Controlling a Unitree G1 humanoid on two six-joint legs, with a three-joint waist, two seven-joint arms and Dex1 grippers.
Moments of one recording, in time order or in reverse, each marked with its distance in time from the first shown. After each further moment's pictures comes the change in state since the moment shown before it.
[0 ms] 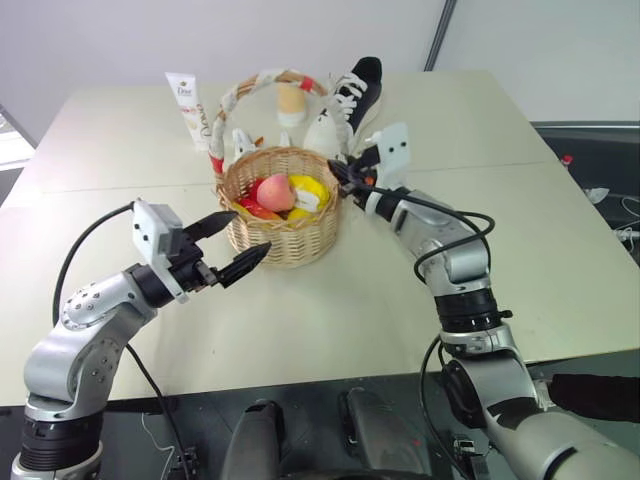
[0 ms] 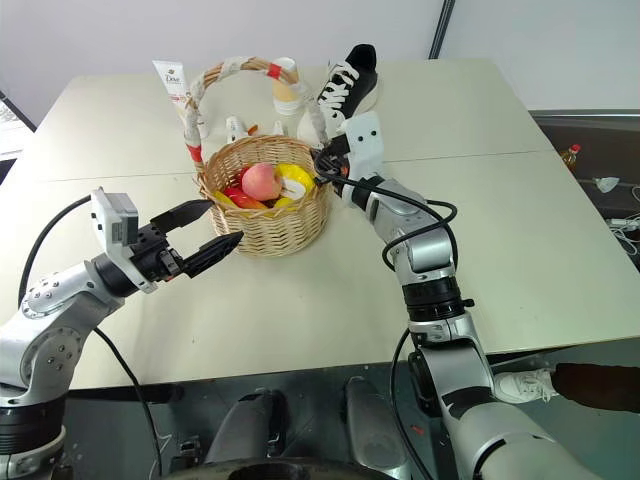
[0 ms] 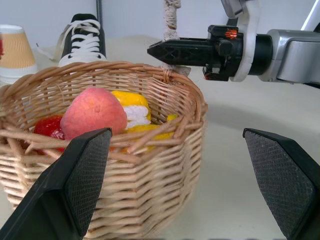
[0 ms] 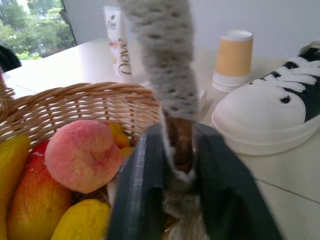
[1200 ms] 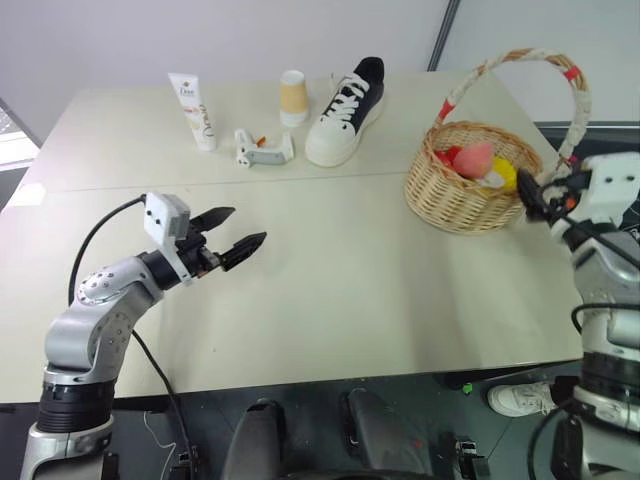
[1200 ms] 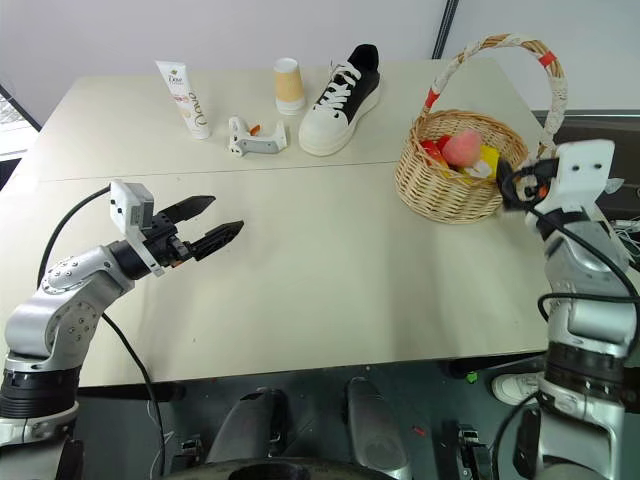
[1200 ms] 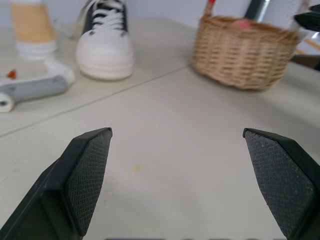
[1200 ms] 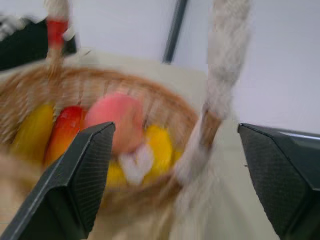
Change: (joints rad) left arm -0.105 0.005 -0.047 0.224 0.090 -0.025 -0.008; right arm 0.469 -0.455 -0.435 -0.215 0.030 -0.101 -0.015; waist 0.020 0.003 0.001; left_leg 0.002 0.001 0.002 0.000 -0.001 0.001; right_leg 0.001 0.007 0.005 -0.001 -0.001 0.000
